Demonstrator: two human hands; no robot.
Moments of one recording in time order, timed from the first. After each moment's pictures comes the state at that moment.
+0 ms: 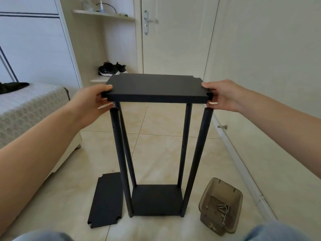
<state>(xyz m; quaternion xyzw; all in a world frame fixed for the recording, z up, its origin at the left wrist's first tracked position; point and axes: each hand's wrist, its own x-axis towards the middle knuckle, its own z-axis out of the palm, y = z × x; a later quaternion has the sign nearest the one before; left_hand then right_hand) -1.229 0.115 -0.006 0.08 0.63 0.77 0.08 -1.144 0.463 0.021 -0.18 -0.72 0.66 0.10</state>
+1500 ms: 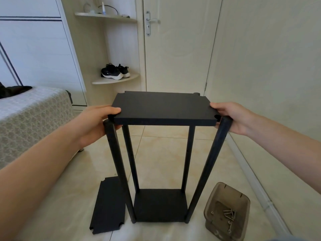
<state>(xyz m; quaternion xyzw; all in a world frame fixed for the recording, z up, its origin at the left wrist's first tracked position) -1.224 0.114 -0.034 0.09 0.69 0.70 0.15 -1.138 0.479 -0.030 -0.20 -0.68 0.71 0.06</state>
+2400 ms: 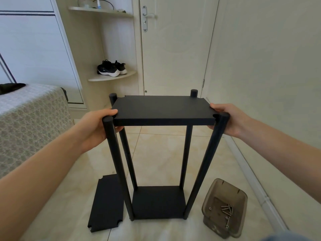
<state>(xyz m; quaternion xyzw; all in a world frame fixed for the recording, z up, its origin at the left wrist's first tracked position) -1.228 0.123 -0.056 0.07 0.61 0.76 0.18 -1.136 0.479 -0.047 -0.22 -0.60 0.77 0.07</state>
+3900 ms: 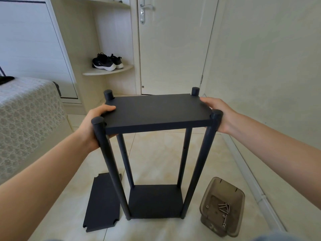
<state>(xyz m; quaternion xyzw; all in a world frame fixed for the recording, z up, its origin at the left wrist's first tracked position) -1.255 0.137 -0.081 -0.02 0.57 0.81 0.14 -1.173 0.466 -0.053 -0.25 -0.61 0.75 0.07</state>
